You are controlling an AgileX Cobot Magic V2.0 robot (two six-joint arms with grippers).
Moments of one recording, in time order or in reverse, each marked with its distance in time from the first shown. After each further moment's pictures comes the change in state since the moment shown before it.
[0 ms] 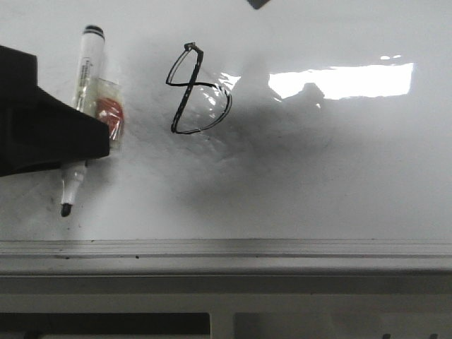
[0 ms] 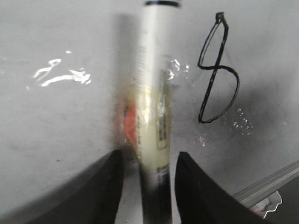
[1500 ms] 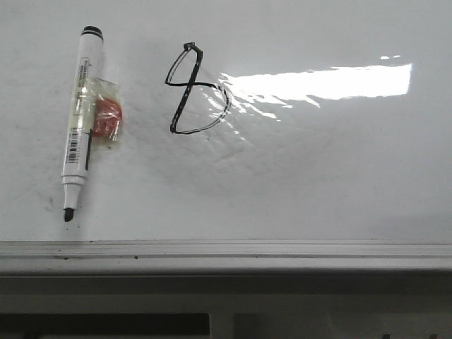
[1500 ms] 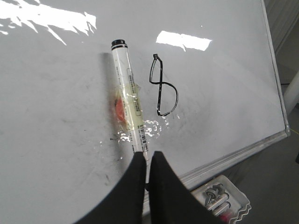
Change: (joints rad) left arm 0.002 -0.692 0.298 0.164 0.084 0.026; right arm 0.000 -1.042 1.156 -0.096 -0.756 -0.044
